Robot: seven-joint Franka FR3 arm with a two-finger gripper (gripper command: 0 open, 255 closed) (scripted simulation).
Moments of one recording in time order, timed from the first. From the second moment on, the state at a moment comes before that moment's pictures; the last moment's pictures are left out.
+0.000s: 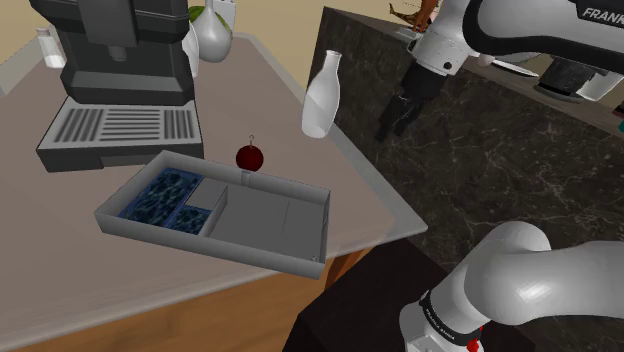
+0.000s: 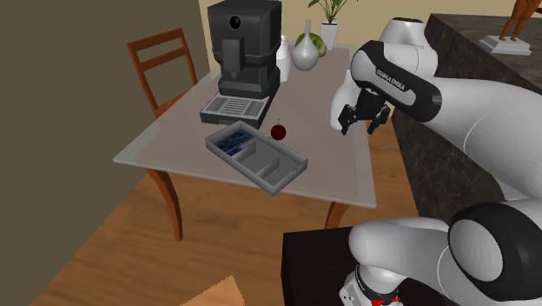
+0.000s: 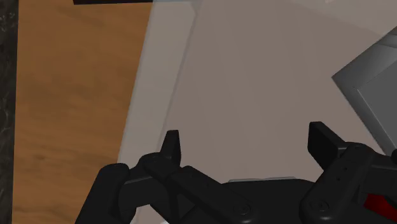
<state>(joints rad) -0.02 -0.78 -0.02 -2.38 0.08 1.68 -0.08</state>
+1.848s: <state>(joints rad) 0.19 -0.04 0.09 -1.98 0.36 2.01 -0.23</state>
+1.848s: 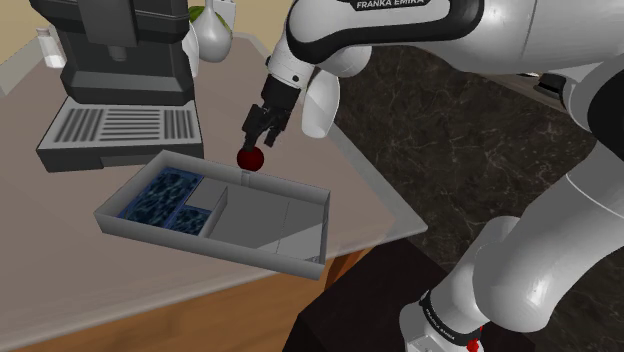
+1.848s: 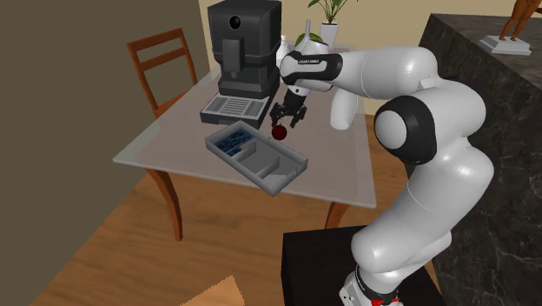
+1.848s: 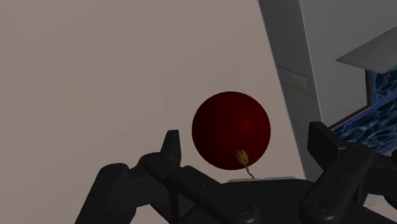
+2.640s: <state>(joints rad) 0.20 -0.02 0.10 -2.02 0.37 2.07 -0.23</state>
